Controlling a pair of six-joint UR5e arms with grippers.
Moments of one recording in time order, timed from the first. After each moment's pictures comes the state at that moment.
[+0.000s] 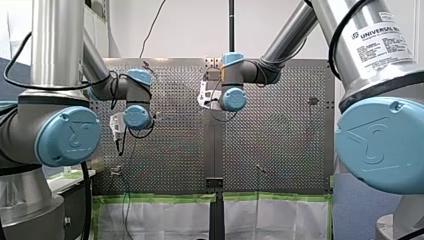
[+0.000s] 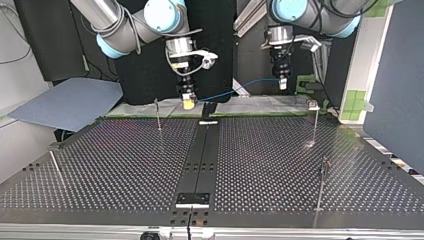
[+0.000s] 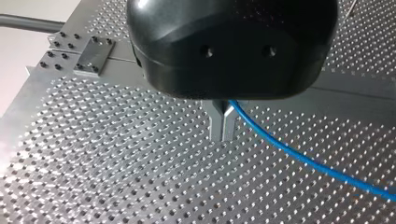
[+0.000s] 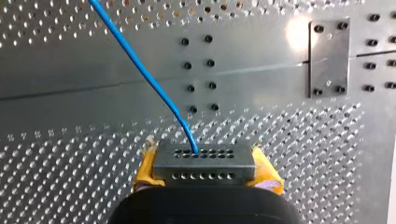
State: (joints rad) left arm -0.29 -1.61 -2.34 -2.36 -1.99 -1.72; right arm 2.38 -1.20 1.73 -0.58 1.82 1.68
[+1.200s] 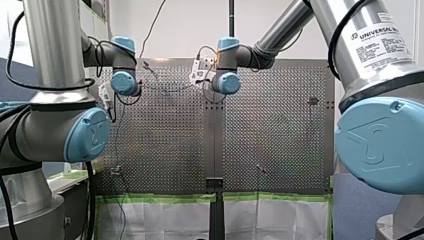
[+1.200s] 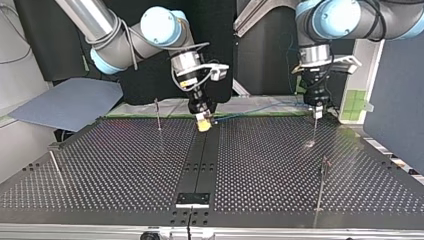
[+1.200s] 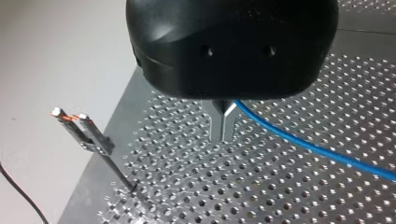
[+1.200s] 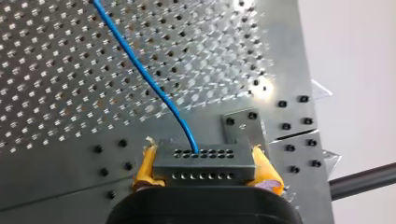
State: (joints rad) left arm -0.05 -1.40 -2.16 -2.64 -1.79 -1.82; right arm 2.38 -1.19 1.54 -0.54 1.66 1.75
